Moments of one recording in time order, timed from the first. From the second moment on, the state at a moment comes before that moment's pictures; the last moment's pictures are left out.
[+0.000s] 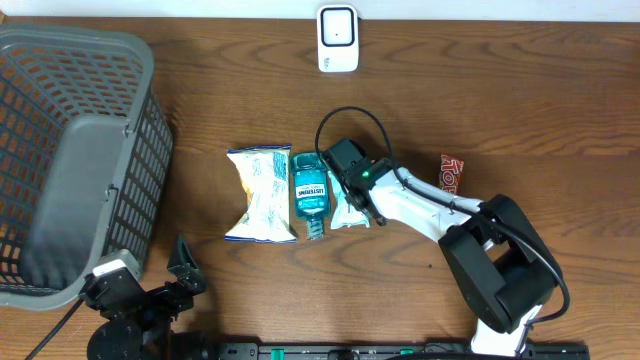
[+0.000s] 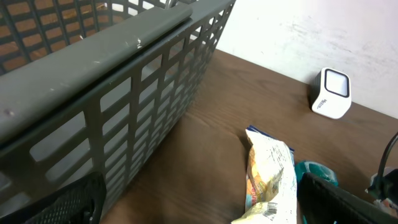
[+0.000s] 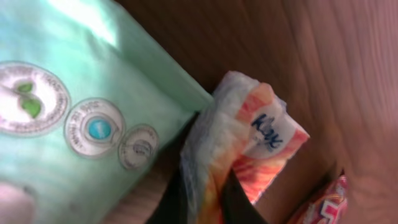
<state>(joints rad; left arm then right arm) 0.08 0.01 0.58 -0.89 -0.10 -0.30 0.66 1.94 1.15 -0.59 0.46 -0.16</state>
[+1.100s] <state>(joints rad) 0.08 0.01 0.58 -0.89 -0.10 -0.30 0.41 2.00 1.70 -1.63 -0.95 1.10</state>
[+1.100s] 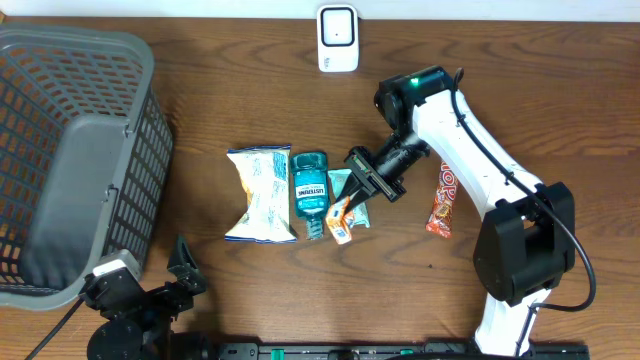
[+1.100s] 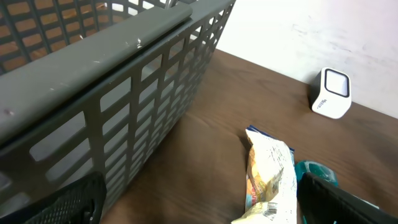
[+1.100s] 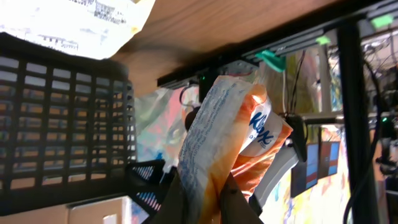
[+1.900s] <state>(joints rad) 0.08 0.01 0.58 -0.89 -0.10 -0.30 0.41 2.00 1.70 -1.63 -0.95 1.11</state>
